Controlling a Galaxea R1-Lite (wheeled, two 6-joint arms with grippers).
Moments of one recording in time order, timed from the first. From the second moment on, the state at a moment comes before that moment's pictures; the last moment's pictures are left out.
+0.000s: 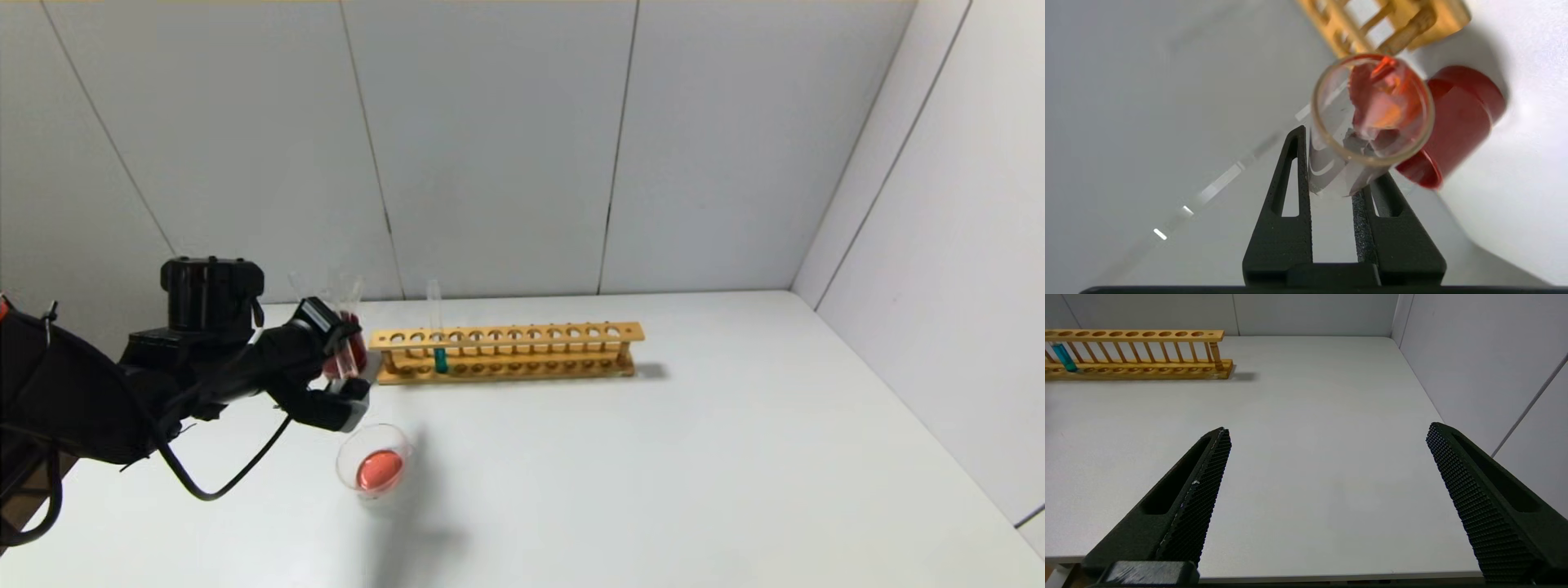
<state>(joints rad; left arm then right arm) -0.15 1.81 -0.74 -0.67 -0.18 2.09 0.00 0.00 0.00 0.01 0.01 0.00</state>
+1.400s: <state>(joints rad) -0.11 1.75 -1.03 -0.57 -0.01 0.25 0.00 0.00 0.00 0.01 0.01 -0.01</state>
